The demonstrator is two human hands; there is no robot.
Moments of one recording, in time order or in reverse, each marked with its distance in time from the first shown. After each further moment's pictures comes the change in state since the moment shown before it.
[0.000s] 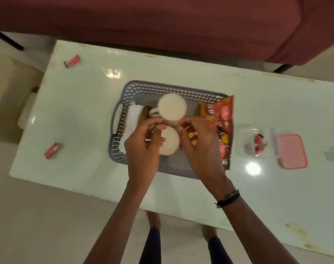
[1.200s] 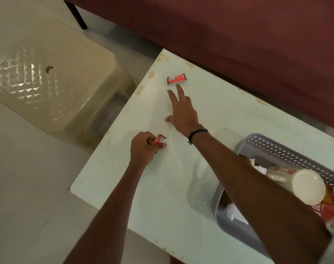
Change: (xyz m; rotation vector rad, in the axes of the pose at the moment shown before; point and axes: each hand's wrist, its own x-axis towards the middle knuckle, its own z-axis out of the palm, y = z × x) left_hand 0.212 -0.211 -0.220 0.185 -0.001 -0.456; right_hand 0.198 -0.085 0.377 -0.698 -0.659 -0.136
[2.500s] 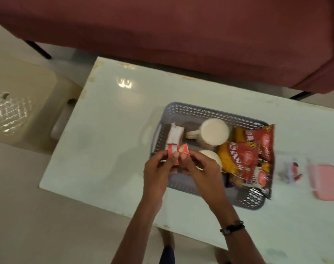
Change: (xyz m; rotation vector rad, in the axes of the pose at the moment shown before) left_hand -0.245 0.098 0.133 -0.498 -0.229 0.011; right_hand -0.332 0.135 -0.035 1.118 0.393 0.288
